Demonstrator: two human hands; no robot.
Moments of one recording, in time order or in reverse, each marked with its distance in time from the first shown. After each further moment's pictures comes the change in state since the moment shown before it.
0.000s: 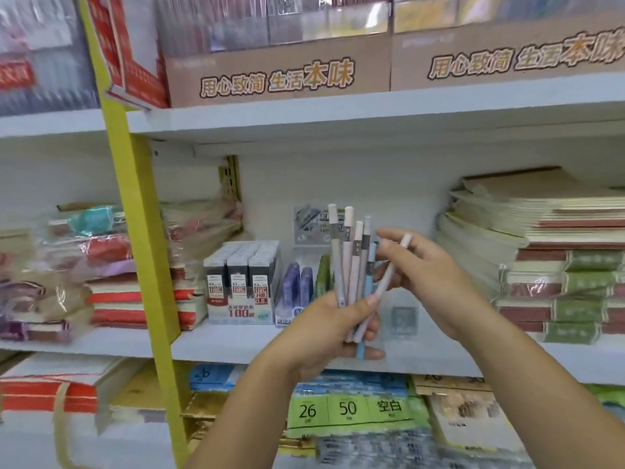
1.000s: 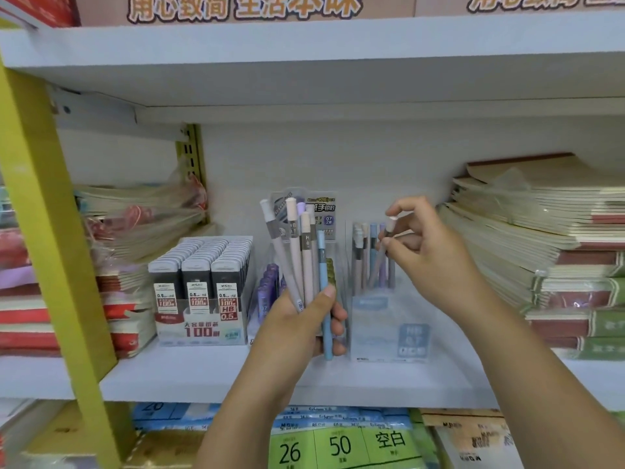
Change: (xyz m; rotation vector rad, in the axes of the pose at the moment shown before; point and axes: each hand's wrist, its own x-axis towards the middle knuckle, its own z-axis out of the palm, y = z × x) left_hand 0.042 -0.021 -0.037 -0.074 0.324 0.143; right_hand 0.071 0.043 -0.021 -0.528 0.111 -0.368
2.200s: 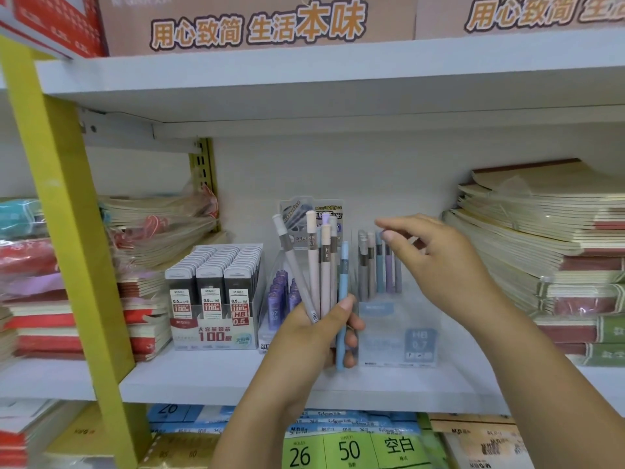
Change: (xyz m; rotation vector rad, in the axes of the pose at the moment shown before) left_hand -0.008 -0.001 0.000 0.009 -0.097 -0.001; right_hand -0.004 -0.028 -0.003 -0.211 0.015 -0.013
